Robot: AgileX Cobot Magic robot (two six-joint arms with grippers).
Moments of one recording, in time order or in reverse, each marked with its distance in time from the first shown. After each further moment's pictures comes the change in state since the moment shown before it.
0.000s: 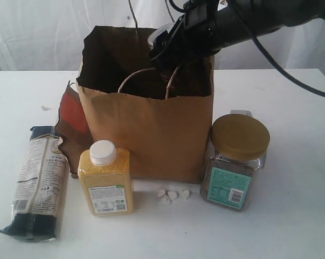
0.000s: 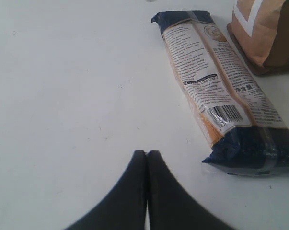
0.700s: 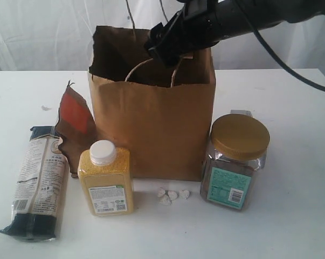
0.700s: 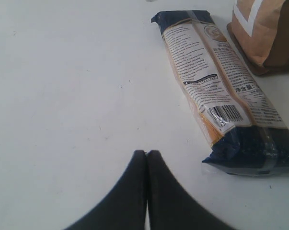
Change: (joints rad) left arm 0.000 0.000 0.000 0.000 0.000 0.000; right arm 0.000 0.000 -0.006 -0.002 -0.047 0.003
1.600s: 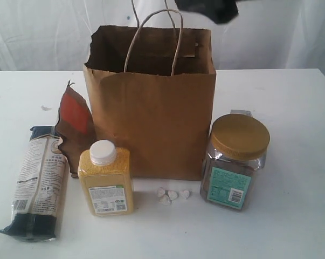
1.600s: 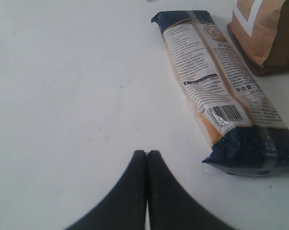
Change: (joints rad) left arm 0.000 0.000 0.000 0.000 0.000 0.000; right arm 0.000 -0.341 0.000 0.043 0.289 0.000
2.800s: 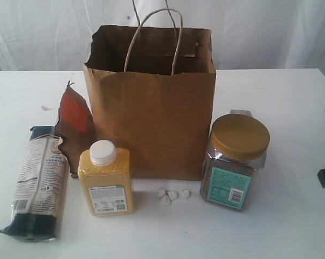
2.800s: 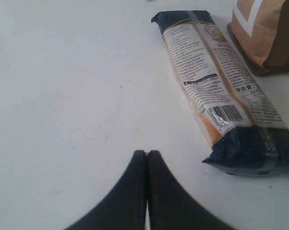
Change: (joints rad) left arm 0.000 0.000 0.000 0.000 0.000 0.000; right arm -0.500 0.091 0.604 -0.456 0.173 0.547
